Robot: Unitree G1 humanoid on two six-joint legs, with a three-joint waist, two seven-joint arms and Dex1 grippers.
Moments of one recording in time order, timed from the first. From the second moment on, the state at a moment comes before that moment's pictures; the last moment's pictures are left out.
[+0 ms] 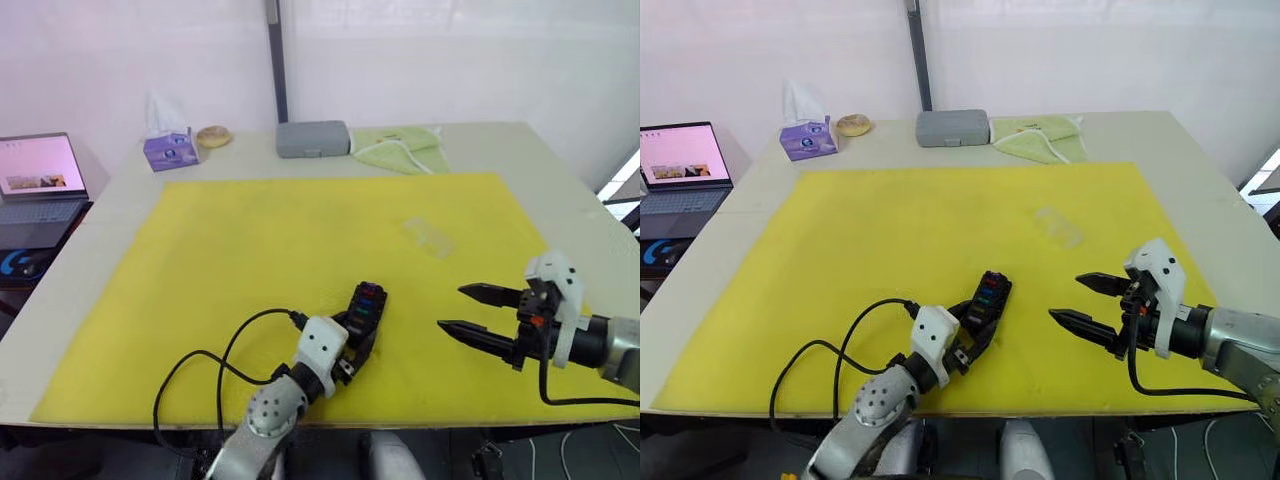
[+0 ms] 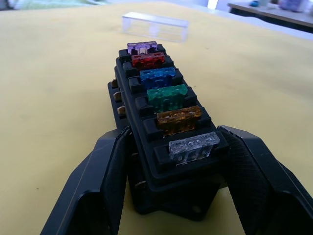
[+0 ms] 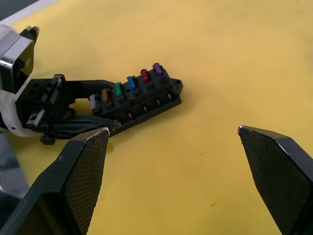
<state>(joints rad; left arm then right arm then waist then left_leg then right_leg) 0.09 0.17 -0.45 -0.32 -0.09 0.17 -0.37 0.14 -0.92 -0.50 -0.60 0.91 0.88 0.76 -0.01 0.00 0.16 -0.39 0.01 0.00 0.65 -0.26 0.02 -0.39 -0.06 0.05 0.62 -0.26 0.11</state>
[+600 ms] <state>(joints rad) -0.67 0.43 -0.24 0.41 -0.30 -0.03 -1.22 0.12 -0.65 -0.30 -0.71 0.93 0.79 0.57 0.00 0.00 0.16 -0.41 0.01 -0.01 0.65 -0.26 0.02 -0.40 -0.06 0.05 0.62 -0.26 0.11</state>
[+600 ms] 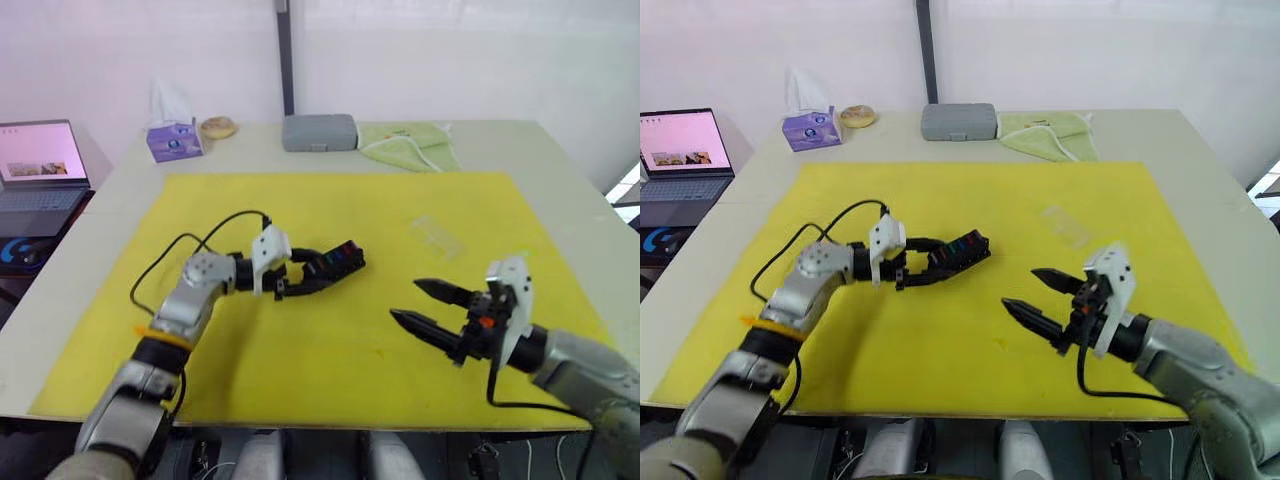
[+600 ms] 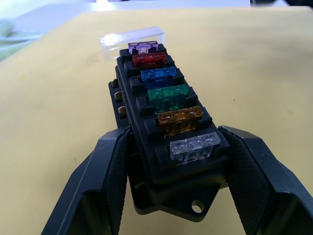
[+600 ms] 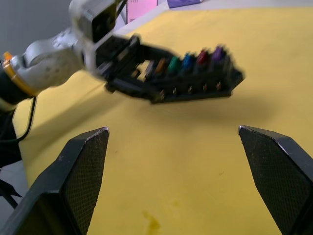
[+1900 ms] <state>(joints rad) -0.61 0.37 -0.18 0.55 -0.17 -0.14 -1.38 0.14 -0.70 -0.36 -0.68 0.87 0.73 0.52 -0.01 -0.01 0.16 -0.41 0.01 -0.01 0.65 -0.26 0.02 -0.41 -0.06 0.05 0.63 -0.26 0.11</state>
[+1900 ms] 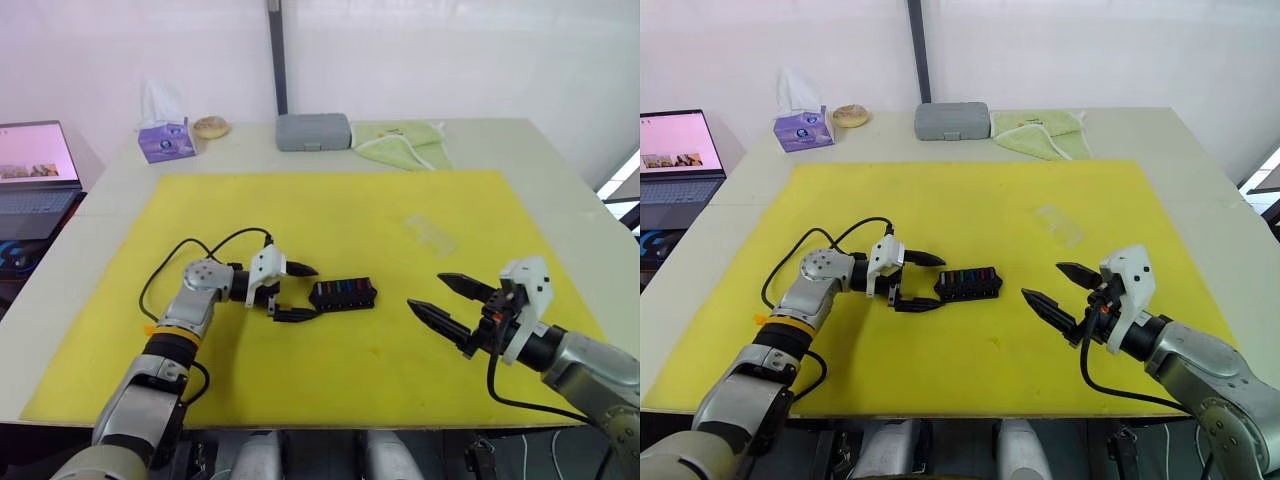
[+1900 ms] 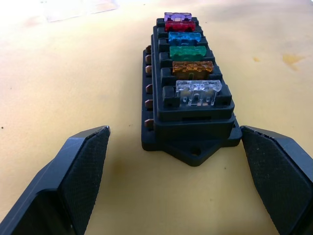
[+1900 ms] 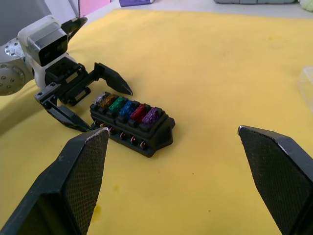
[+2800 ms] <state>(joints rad) -0.56 0.28 -0.22 0.47 -0.09 -0.03 -1.18 -0.63 -1.01 -0.12 -0.30 0.91 1.07 0.41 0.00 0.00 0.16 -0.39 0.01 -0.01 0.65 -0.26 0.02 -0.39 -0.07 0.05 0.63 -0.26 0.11</state>
